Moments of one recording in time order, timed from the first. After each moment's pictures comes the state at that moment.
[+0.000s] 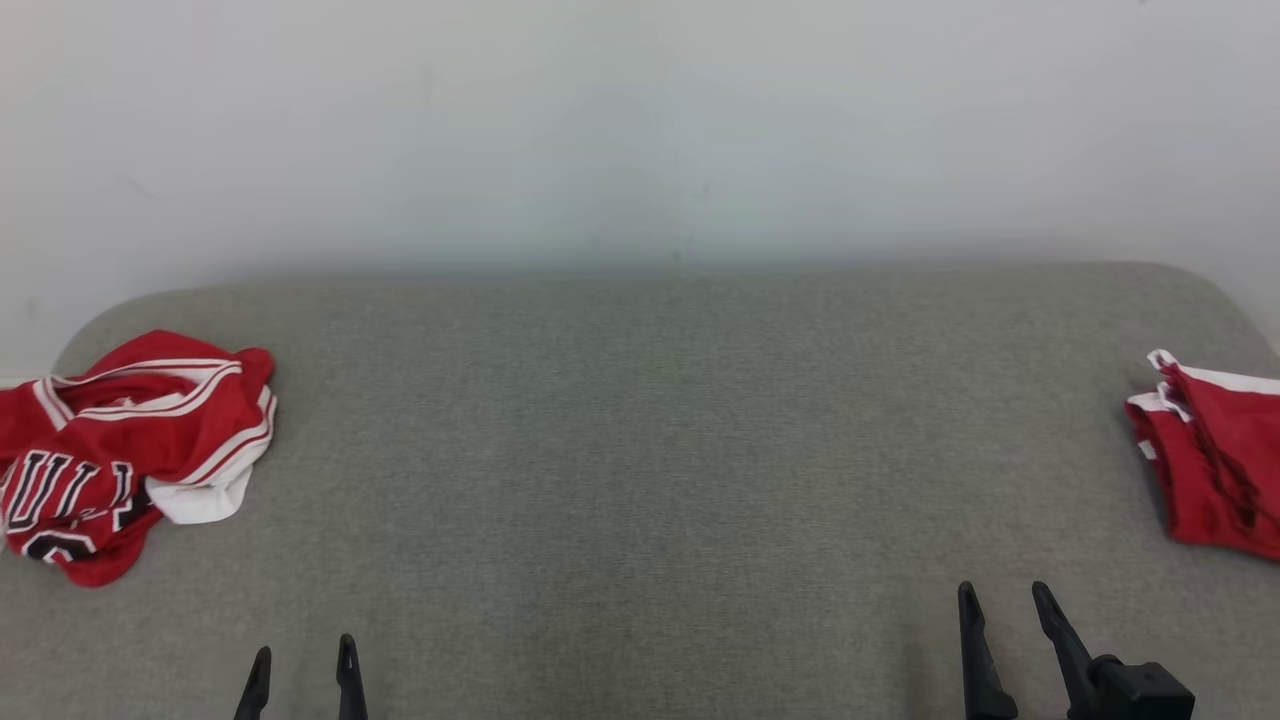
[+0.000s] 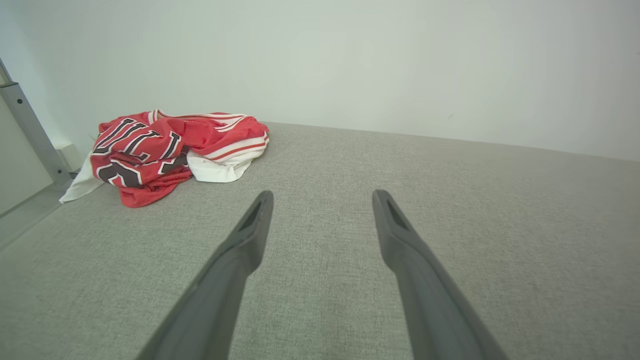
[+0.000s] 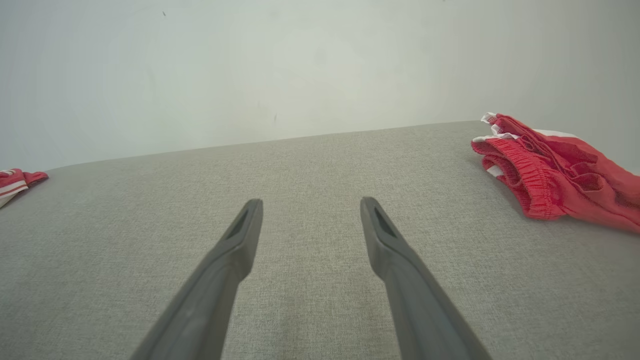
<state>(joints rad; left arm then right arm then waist) 0.09 0.05 0.02 0.20 -0.16 -0.03 -0.26 0.05 -0.05 -0.11 0.24 0.10 0.13 -0.24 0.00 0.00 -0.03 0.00</state>
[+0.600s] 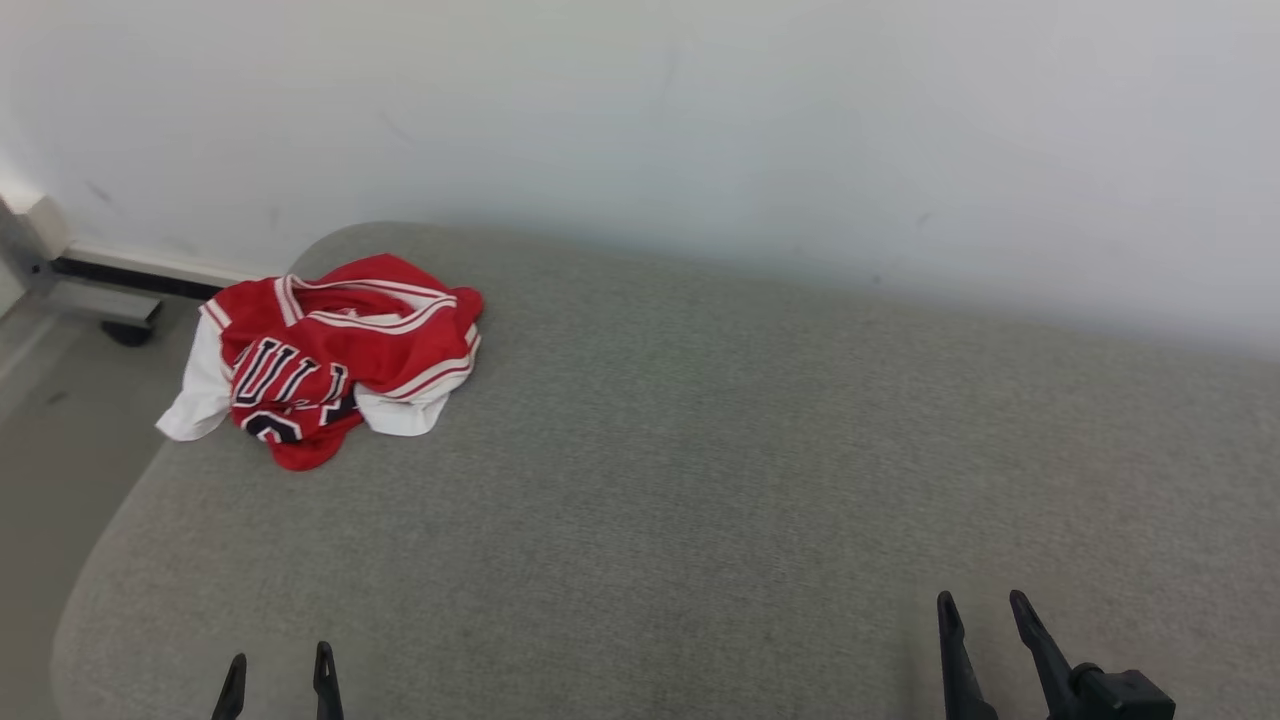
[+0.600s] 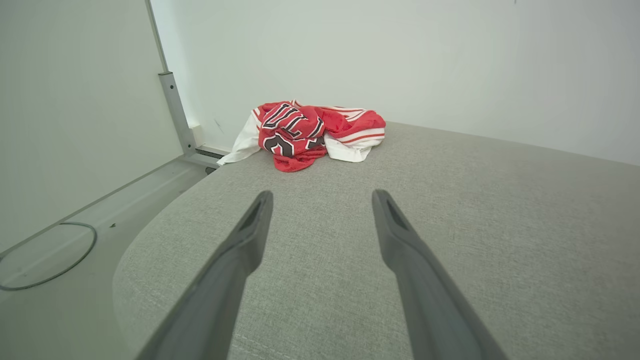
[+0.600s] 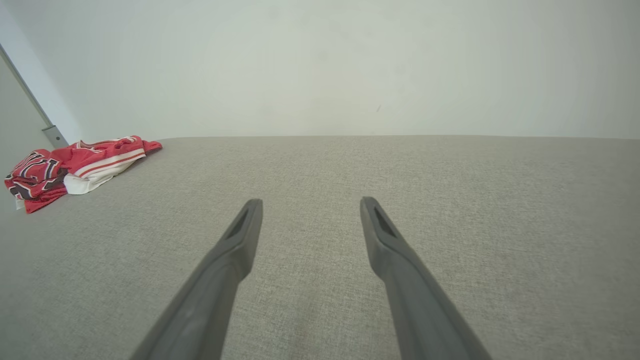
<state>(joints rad) 0.10 0.05 0.07 0.20 -0.12 -0.05 -0.26 0.06 -0.05 -0.07 0.26 0.13 0.13 -0.25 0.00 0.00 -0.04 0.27</state>
